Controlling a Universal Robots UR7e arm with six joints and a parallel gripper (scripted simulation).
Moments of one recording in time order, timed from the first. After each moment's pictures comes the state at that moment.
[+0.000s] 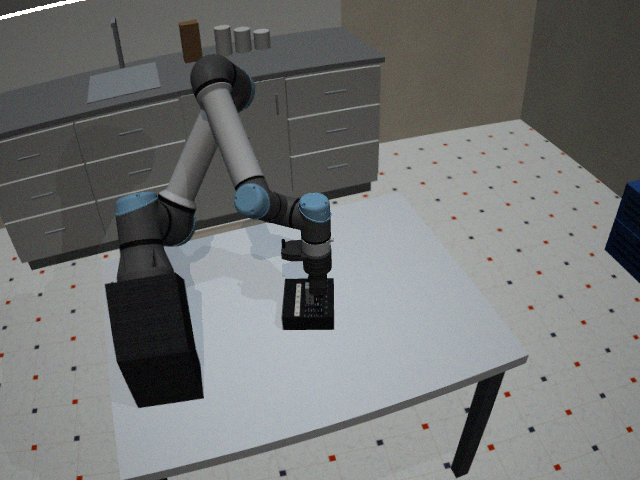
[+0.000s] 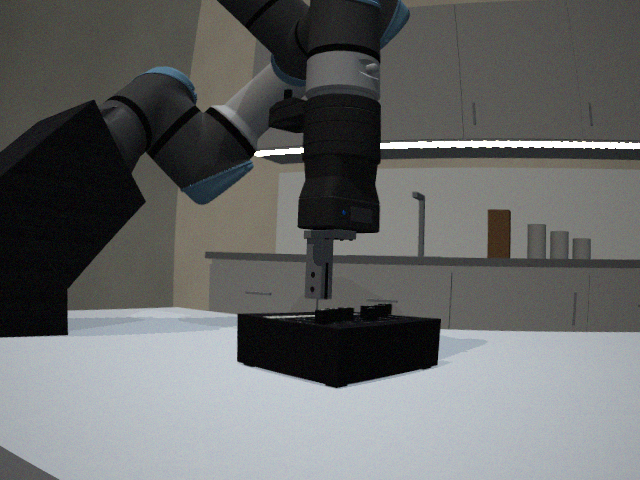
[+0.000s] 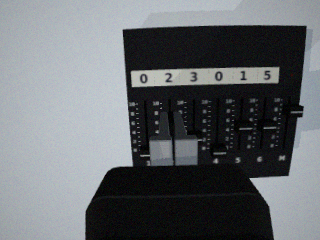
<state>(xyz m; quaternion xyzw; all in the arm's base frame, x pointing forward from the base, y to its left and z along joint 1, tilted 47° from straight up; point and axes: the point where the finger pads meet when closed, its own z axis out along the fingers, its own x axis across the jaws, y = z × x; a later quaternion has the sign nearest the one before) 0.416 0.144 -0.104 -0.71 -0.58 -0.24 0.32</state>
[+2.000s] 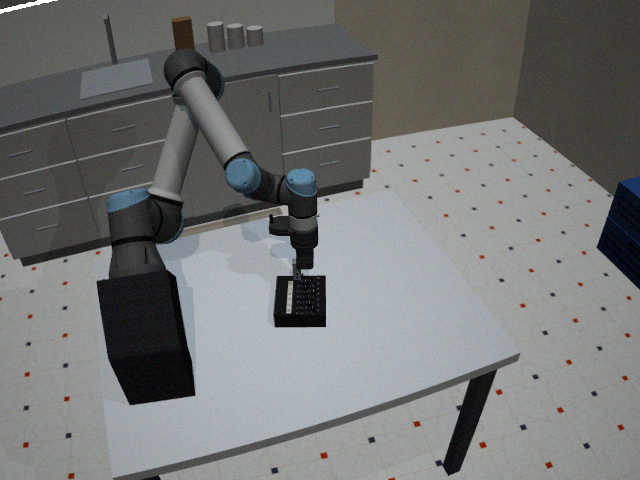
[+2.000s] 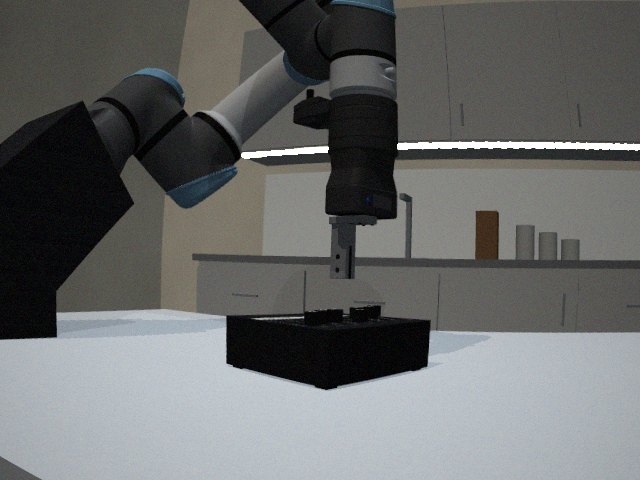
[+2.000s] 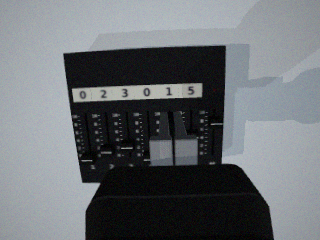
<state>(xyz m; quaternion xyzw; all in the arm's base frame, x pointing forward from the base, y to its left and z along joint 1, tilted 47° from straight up) 0.416 0.175 -0.041 -0.71 -0.58 -0.24 0.32</state>
